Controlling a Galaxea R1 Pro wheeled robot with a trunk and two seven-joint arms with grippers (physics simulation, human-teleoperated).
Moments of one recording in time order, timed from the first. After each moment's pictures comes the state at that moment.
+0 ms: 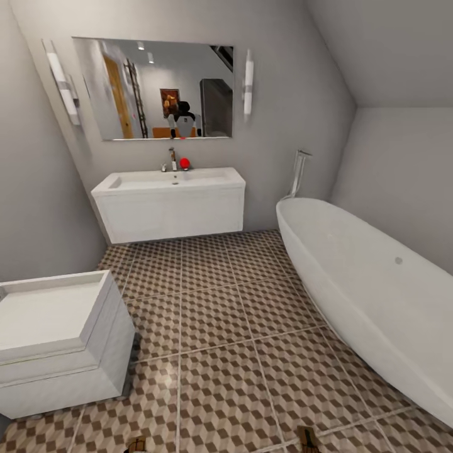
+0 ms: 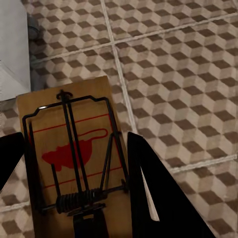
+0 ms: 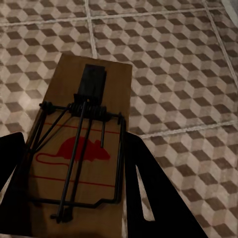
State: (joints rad) left arm -0.37 -0.03 -0.04 0.08 -0.09 -0.68 0.16; right arm -0.15 -0.03 0.02 -0.42 0.02 -0.40 -0.04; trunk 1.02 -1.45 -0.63
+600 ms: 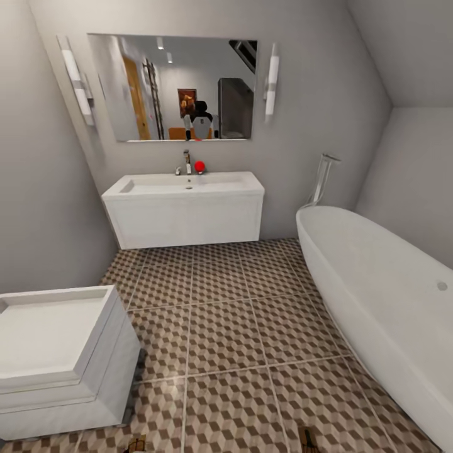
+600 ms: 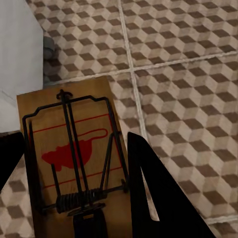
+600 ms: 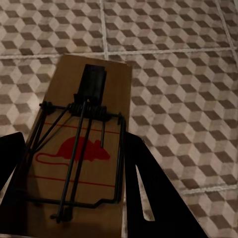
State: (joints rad) left arm -0.37 -0.03 -0.04 0.08 -0.09 -0.68 0.16; right arm -0.15 -0.03 0.02 -0.42 0.02 -0.40 -0.04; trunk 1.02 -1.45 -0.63
